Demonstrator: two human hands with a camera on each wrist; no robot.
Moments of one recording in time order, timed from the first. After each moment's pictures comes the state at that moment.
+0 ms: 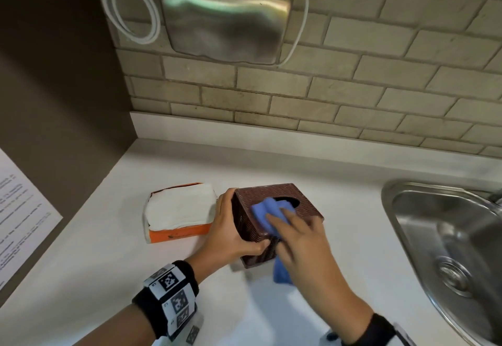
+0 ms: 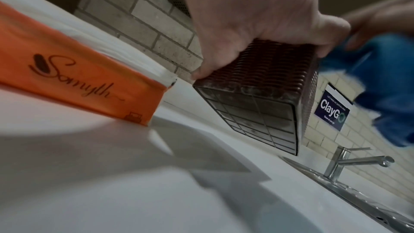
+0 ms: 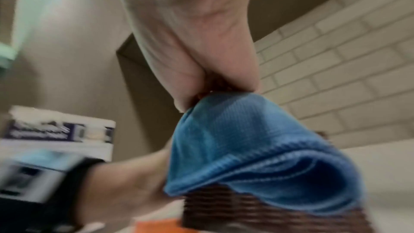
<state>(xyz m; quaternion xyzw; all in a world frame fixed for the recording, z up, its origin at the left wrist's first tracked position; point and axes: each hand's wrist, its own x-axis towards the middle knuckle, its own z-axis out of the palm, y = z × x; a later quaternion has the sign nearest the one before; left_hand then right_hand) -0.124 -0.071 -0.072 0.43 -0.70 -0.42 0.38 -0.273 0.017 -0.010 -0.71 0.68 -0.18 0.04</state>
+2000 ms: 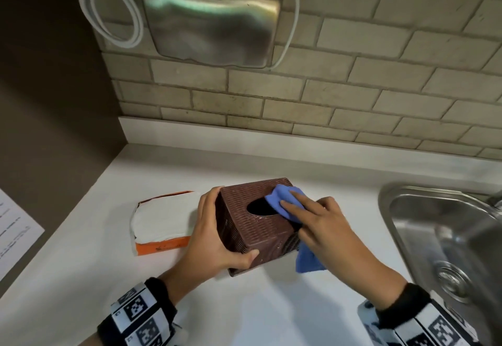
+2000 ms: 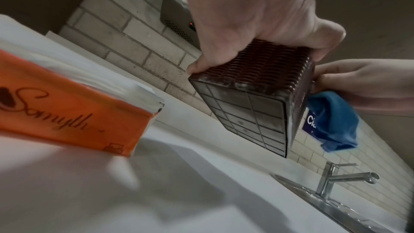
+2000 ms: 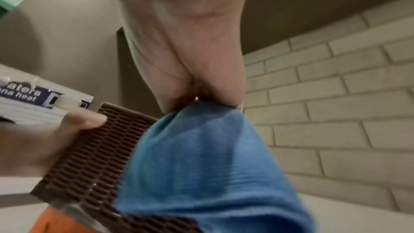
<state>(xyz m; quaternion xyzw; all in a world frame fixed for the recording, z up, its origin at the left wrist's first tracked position) -0.119 -0.073 -0.055 0.38 -0.72 -0.38 0.44 -0.332 -0.013 0.020 -0.76 0.64 -0.11 0.04</state>
